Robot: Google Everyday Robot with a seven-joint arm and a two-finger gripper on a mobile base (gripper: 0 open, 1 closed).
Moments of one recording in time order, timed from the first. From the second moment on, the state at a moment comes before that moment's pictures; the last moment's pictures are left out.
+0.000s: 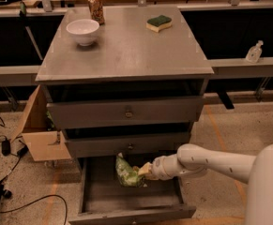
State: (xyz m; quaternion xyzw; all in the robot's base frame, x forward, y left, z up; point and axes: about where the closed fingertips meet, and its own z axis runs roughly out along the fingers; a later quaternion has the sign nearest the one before) arm 0.544 -0.035 0.397 0.08 0.91 0.39 0.05
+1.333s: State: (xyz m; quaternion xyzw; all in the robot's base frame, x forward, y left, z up) arm 0.571 -0.056 0.217 0.14 0.94 0.32 0.03
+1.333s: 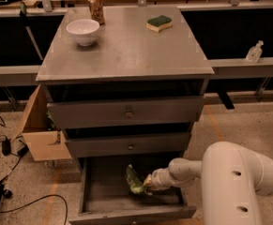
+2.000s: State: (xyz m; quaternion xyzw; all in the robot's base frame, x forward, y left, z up) arm 0.556 -0.077 0.298 0.16 0.94 0.27 0.09
